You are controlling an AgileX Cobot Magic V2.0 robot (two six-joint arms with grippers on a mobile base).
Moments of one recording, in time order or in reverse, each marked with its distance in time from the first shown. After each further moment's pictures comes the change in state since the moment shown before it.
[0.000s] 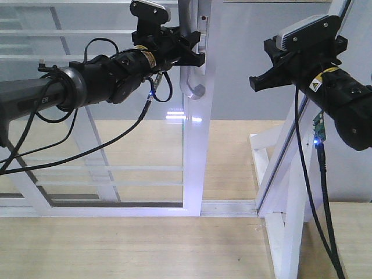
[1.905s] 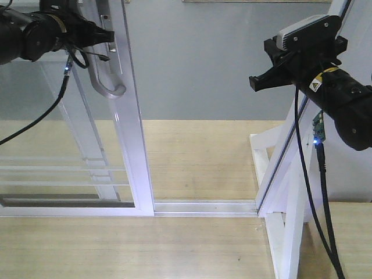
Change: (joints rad) left arm 0.268 -0.235 0.025 -0.049 0.639 0.071; right arm 0.000 0.000 0.000 0.000 0.000 0.009
